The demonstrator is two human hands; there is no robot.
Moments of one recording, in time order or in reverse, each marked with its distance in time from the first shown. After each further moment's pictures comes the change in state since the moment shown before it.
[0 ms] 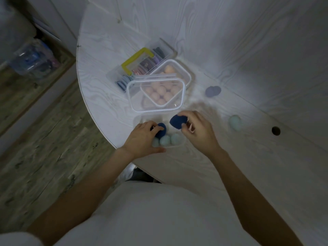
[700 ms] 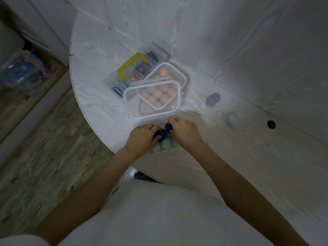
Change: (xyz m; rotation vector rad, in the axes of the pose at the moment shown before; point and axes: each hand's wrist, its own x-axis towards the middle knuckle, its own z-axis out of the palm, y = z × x) left_hand 0.014 -0.006 -0.002 -0.026 0.067 -0.040; right_hand 0.026 -0.009 0.046 -0.693 -0.274 0.024
